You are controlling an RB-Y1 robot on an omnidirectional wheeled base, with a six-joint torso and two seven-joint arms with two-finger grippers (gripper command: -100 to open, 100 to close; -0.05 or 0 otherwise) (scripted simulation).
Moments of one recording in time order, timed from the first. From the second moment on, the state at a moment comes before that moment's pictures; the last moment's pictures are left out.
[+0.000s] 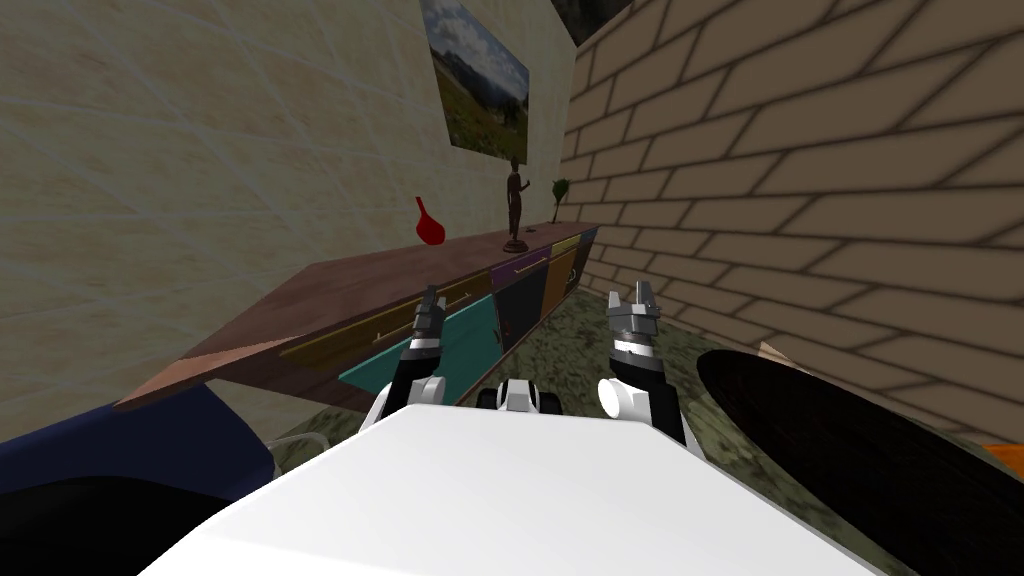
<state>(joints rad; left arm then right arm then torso) 0.53 0.02 -0.02 -2.23 -0.08 -0.35 -0.09 0.47 -0.01 -0.01 -2.22 -0.11 -0.43 0.02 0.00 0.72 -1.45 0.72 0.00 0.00</state>
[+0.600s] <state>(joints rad) 0.54 0.12 0.01 -2.26 -0.06 -0.28 -0.08 0.47 -0.01 -0.01 -2.22 -0.11 -0.43 0.02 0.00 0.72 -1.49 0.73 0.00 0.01</state>
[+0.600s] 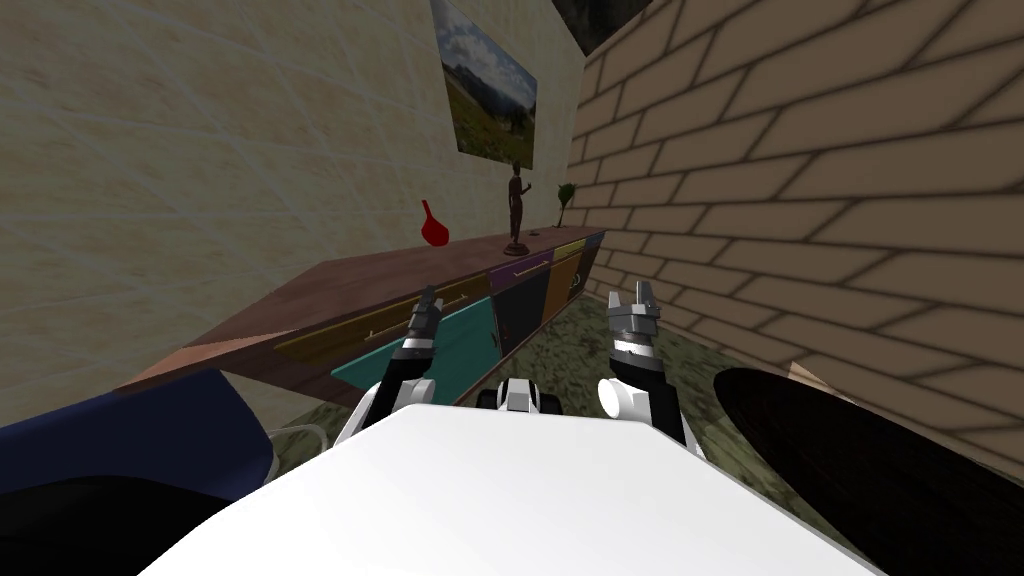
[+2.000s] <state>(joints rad) 0.56 0.15 0.13 -2.36 0.03 -0.01 -0.06 0.47 -0.01 -0.01 -2.22 -0.11 -0.43 0.02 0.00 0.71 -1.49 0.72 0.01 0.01</state>
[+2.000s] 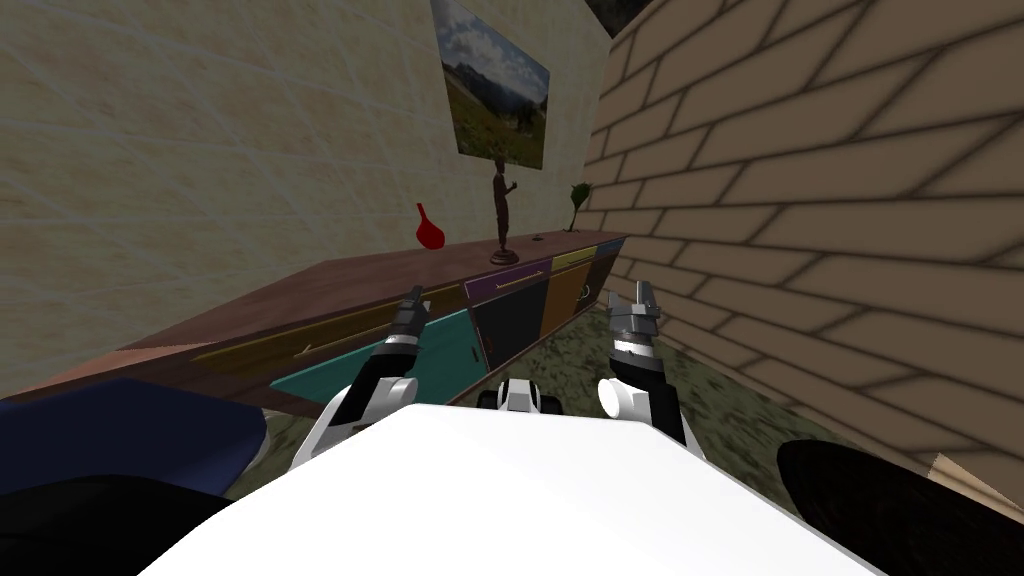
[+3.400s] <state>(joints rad) 0.60 0.15 0.23 -2.41 0.14 0.29 -0.03 0.47 -0.01 -0.01 -2.22 -0.11 -0.43 0.02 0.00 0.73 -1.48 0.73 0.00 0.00</state>
